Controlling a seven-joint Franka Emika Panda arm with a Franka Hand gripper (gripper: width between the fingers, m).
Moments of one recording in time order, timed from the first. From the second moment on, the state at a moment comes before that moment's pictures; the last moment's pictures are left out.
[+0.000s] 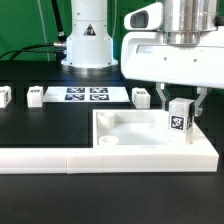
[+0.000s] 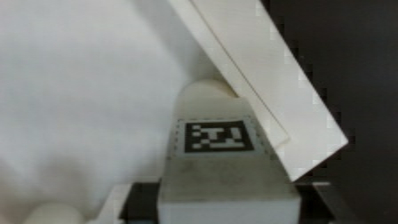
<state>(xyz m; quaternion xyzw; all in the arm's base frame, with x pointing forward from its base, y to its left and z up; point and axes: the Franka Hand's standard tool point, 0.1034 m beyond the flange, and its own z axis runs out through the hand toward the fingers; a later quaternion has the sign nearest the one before) 0.625 0.117 0.075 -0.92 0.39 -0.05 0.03</state>
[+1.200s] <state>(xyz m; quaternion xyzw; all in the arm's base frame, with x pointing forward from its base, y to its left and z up) 0.623 0.117 0.074 -0.73 0.68 -0.02 0.05</state>
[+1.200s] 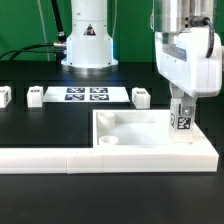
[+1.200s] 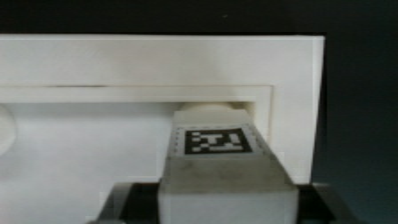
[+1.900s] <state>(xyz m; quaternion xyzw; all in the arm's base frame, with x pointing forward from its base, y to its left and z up) 0.622 0.116 0.075 -0.90 0.42 -0.02 0.04</state>
